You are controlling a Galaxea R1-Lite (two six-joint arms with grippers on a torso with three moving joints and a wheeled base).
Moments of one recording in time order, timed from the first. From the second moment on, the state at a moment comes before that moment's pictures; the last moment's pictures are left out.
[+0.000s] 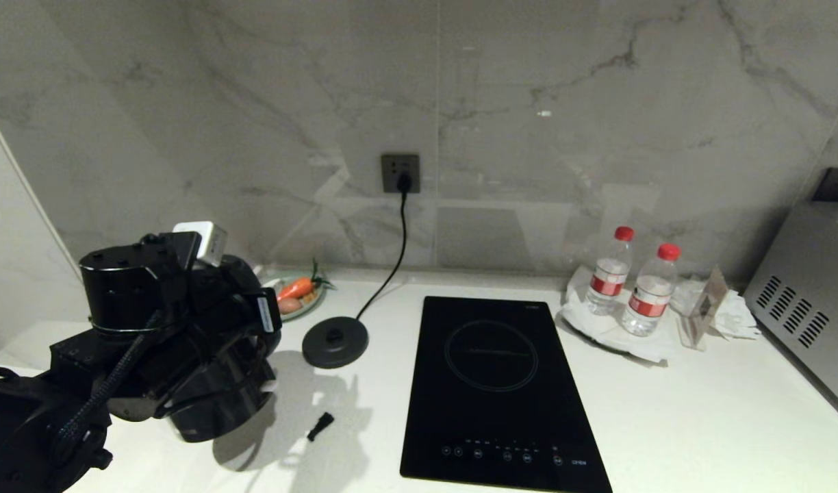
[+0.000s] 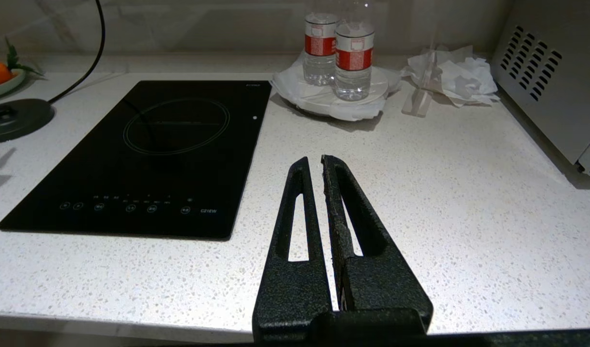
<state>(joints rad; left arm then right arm) -0.35 1.64 -0.57 -0.88 0.24 -0.13 0.00 0.00 0.00 0.00 0.00 -0.01</state>
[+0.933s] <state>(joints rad) -0.45 1.71 -0.66 -0.89 0.32 -0.14 0.00 0.00 0.00 0.00 0.00 -0.01</state>
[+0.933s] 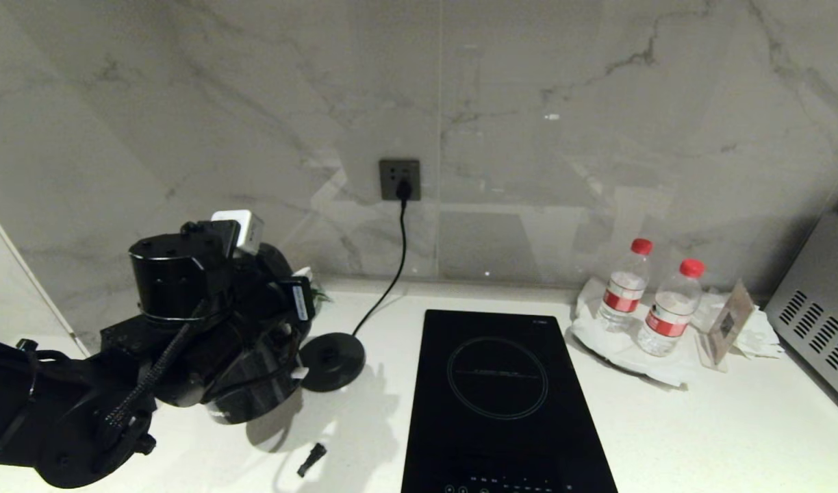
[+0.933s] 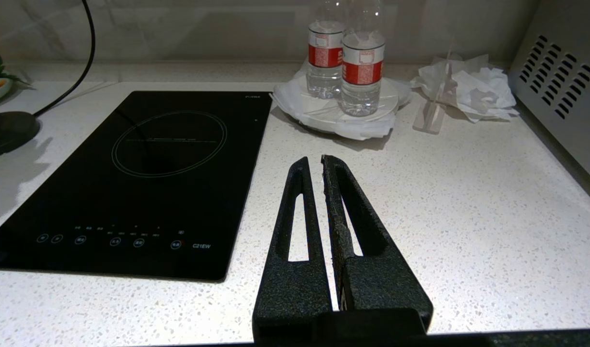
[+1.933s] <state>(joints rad) -0.53 2.09 -1.03 -0.89 0.44 -0.15 0.00 0.00 0.00 0.00 0.00 -0.01</state>
